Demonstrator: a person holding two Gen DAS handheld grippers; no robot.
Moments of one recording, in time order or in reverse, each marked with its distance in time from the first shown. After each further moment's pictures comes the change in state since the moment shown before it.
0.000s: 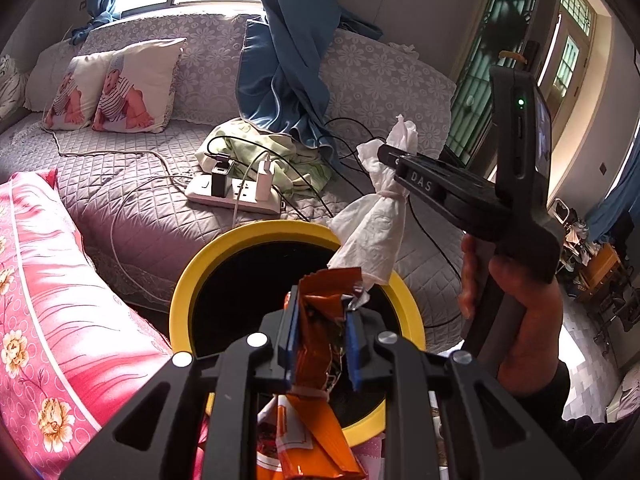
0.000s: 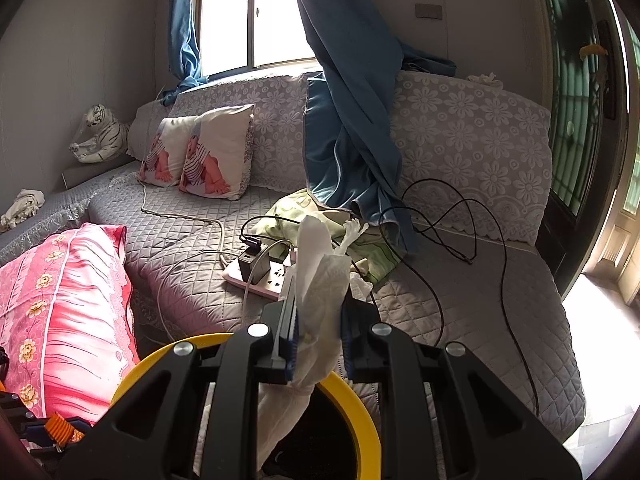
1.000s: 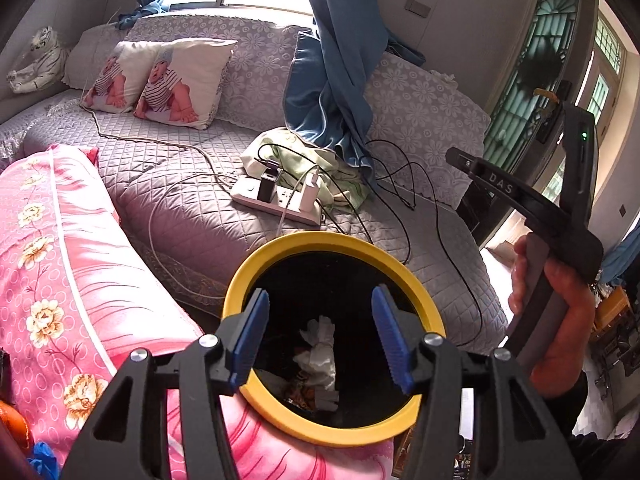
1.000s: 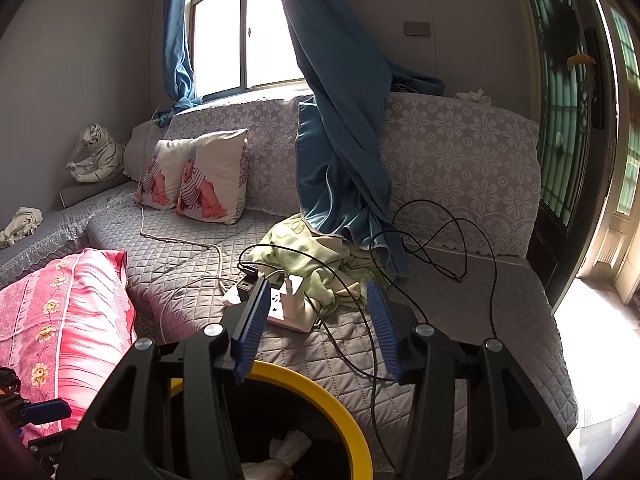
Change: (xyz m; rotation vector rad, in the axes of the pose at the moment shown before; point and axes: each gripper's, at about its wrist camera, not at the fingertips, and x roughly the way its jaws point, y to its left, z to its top) left arm -0.034 0.040 -0.006 -0.124 -0.062 0.088; right arm -0.031 -0.004 0.025 0.024 -0.071 -0.002
